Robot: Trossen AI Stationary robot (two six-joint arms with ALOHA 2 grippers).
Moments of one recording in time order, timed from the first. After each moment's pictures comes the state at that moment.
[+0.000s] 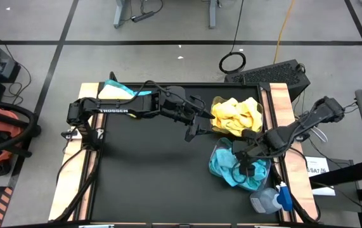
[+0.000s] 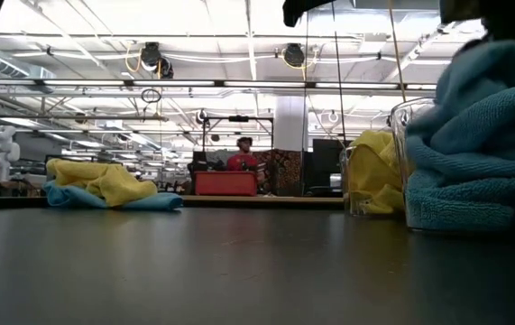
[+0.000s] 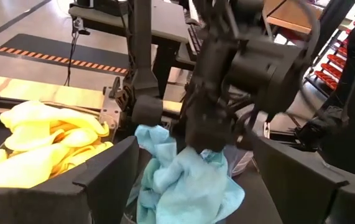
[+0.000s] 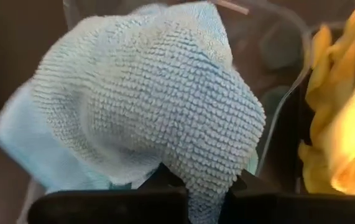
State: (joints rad) left arm 0.08 1.78 1.66 -0.14 0.32 -0.18; right arm 0.48 1.19 0.98 -1.08 0.18 0.64
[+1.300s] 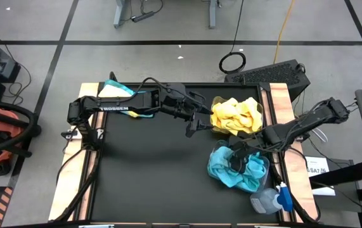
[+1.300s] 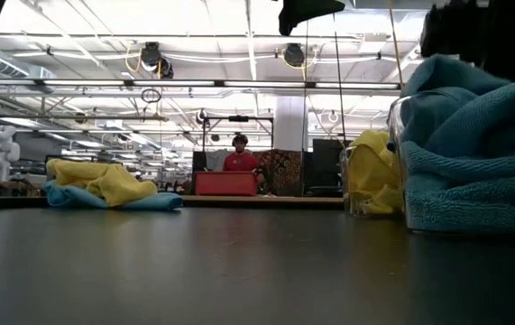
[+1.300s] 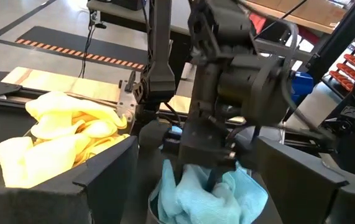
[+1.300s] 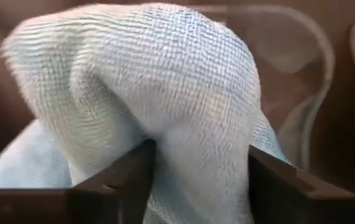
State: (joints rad) left arm 0.12 1.78 1.66 -0.18 0.31 -0.18; right arm 0.36 1.11 0.73 -0.67 0.10 0.73
